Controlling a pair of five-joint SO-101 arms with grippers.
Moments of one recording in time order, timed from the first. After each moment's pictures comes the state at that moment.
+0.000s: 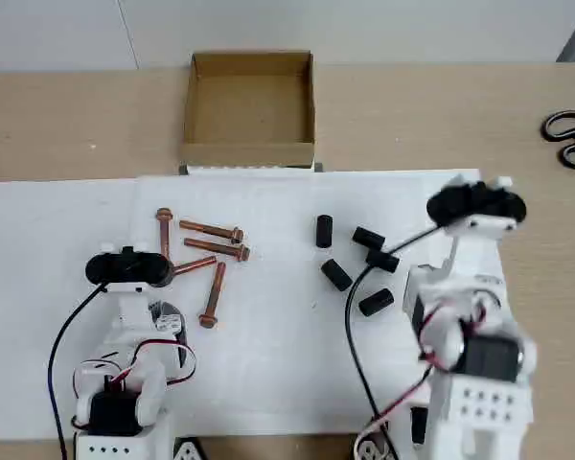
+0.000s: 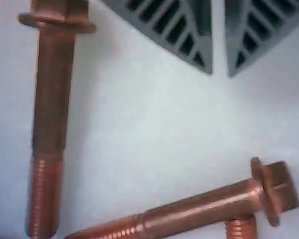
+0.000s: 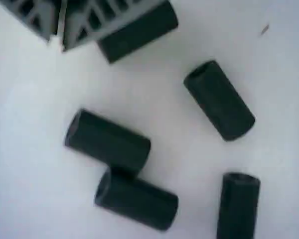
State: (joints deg) left arm -2.4 -103.2 92.9 71.5 8.8; right arm 5.7 -60.3 48.6 73.1 -1.9
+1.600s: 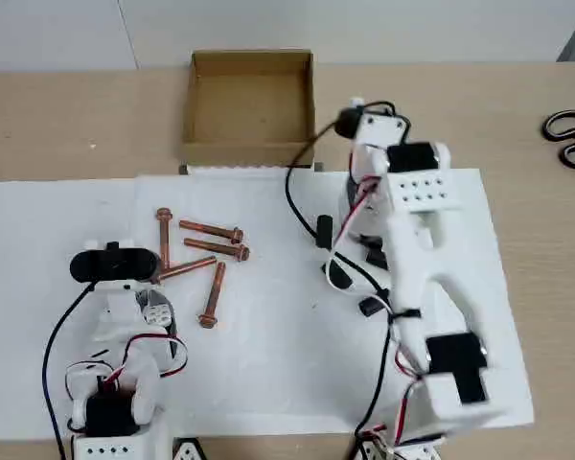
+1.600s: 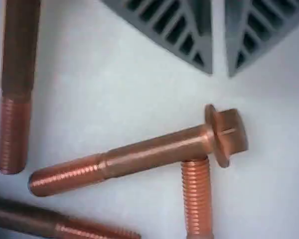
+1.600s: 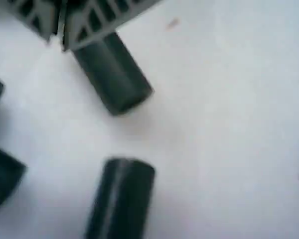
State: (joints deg) left arm -6.4 -103.2 92.9 66.2 6.7; right arm -12.0 6.7 -6.0 88.1 -5.9
